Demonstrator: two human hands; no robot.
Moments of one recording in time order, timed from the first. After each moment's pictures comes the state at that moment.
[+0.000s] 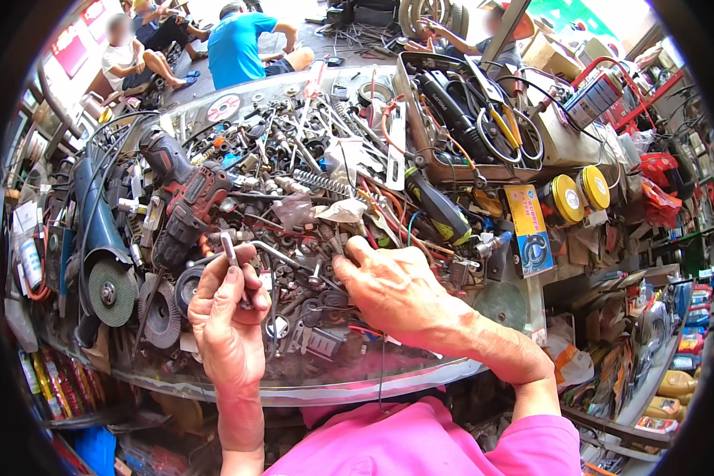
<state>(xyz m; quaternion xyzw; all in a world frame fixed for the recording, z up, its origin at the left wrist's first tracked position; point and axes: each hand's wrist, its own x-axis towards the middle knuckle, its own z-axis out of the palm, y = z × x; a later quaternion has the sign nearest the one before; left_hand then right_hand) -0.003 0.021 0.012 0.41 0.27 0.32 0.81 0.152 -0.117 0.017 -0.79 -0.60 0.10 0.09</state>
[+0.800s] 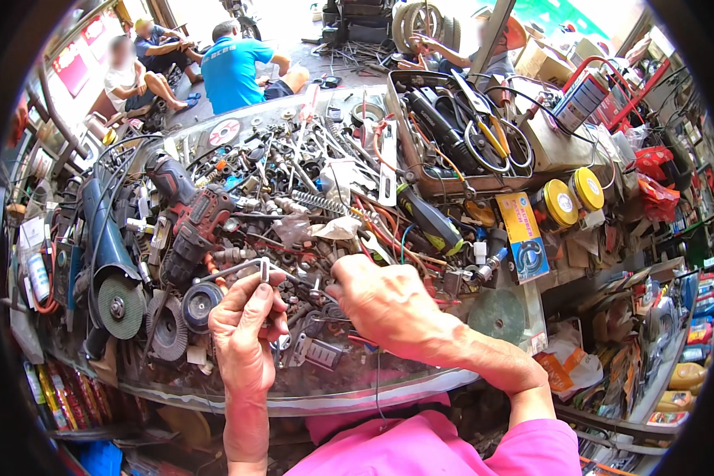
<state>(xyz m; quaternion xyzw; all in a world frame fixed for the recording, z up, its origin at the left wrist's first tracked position) 0.001 0.014 0.014 0.49 0.29 0.25 0.78 0.143 -0.118 0.007 -0.81 -0.53 0.08 0.23</state>
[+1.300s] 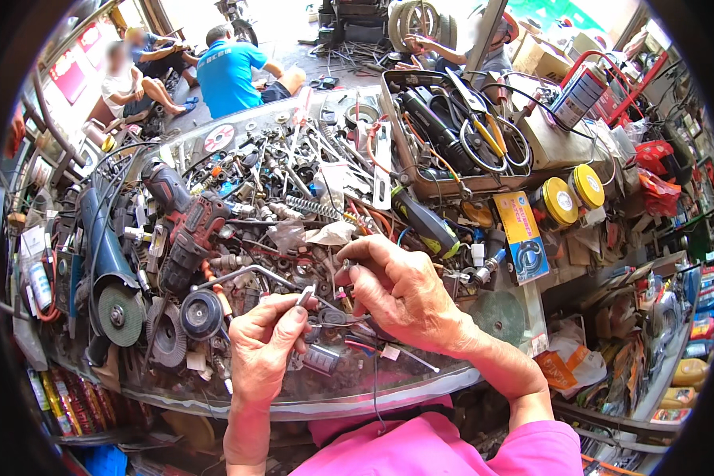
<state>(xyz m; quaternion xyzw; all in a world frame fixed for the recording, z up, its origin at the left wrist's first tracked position) 0.002 0.007 0.007 0.62 0.23 0.16 0.73 0.157 -0.133 0.037 -0.72 -0.33 0.31 0.53</state>
